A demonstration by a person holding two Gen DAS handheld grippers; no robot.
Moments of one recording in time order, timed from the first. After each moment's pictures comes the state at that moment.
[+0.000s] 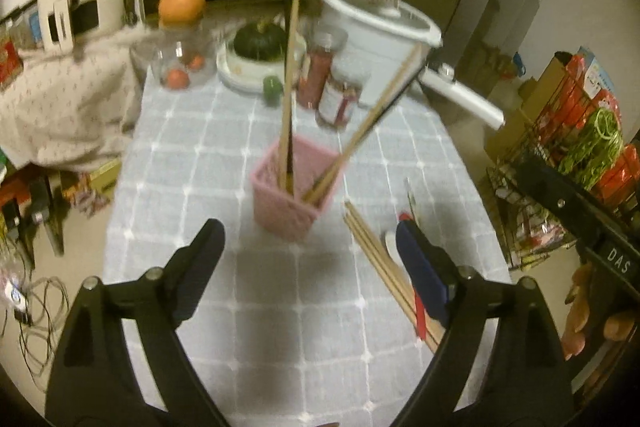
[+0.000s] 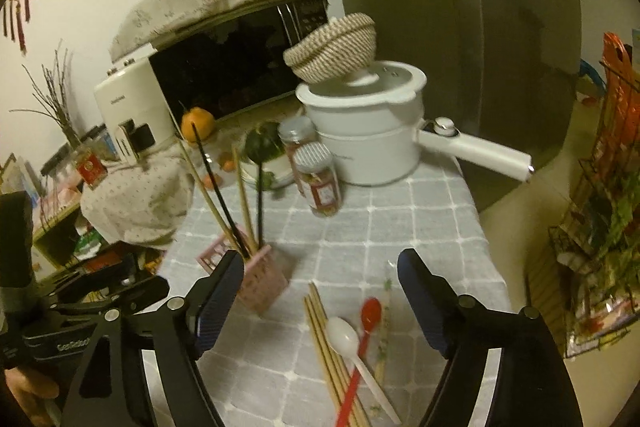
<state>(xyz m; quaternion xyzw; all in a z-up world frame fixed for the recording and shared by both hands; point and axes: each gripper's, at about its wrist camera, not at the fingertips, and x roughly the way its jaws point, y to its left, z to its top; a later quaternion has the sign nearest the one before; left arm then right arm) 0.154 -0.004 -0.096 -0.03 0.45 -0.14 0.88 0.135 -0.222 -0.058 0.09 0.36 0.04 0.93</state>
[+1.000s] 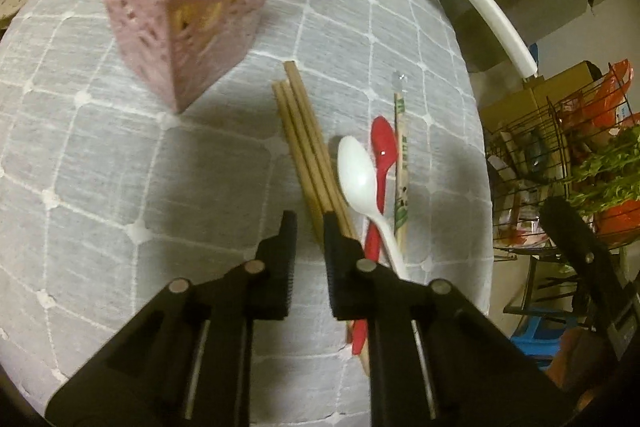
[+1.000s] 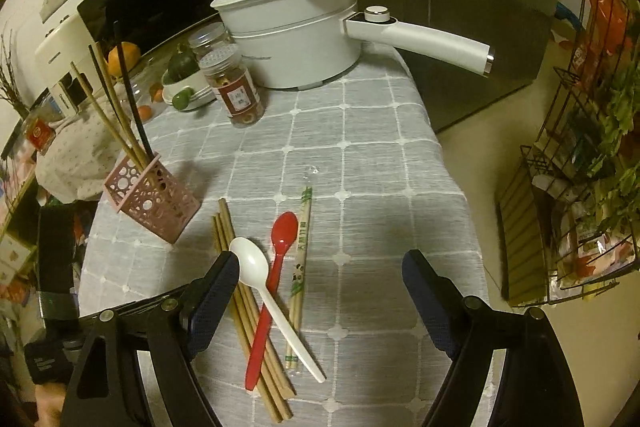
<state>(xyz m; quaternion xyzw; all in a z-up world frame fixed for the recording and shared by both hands) 0.162 -0.087 -0.219 -0.15 0.60 -0.14 0.78 0.139 -0.285 -0.140 0.10 0.48 -0.01 0.87</state>
